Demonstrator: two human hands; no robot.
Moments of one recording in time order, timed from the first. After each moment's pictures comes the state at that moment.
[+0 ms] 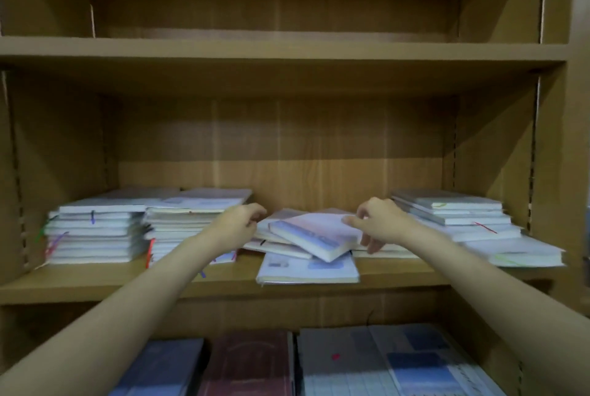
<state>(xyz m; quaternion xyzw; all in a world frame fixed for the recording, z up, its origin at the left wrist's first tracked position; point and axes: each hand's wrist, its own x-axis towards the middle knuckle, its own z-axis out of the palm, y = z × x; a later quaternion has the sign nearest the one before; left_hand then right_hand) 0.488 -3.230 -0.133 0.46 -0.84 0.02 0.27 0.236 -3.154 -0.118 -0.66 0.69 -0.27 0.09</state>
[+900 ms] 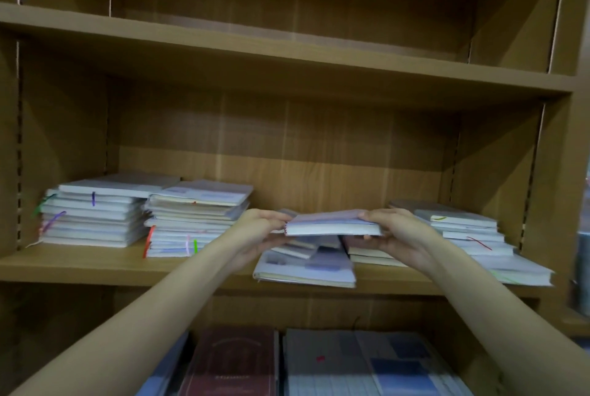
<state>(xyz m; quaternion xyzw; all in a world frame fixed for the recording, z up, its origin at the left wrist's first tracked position) 0.462 -3.190 -0.142 0.33 -0.60 -0.55 0.47 0.251 -3.120 -0.114 -0.45 0.48 -0.60 0.46</state>
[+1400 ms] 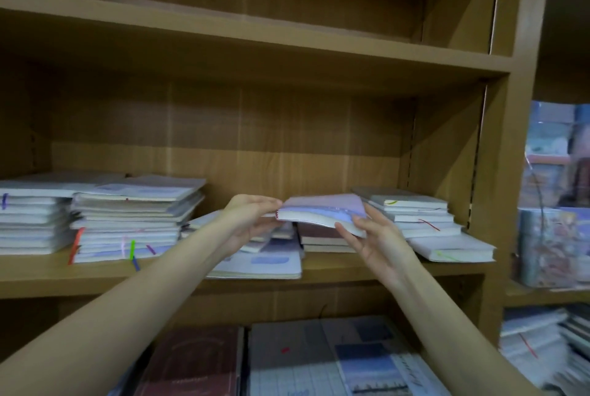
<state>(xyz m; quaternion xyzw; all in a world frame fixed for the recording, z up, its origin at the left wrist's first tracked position) 0.389 -3.196 -0.131 0.32 -0.58 -0.58 0.48 0.199 -3.116 -0.157 -0.35 0.26 -0.75 0.50</state>
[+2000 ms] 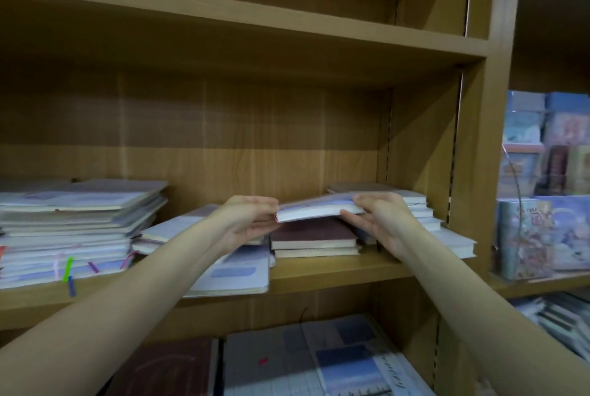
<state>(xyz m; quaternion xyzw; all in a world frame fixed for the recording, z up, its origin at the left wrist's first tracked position) 0.338 -3.217 -0.127 0.34 -0.57 -0.61 0.43 0.144 -3.132 -0.126 -0.37 0.46 -0.71 0.39</state>
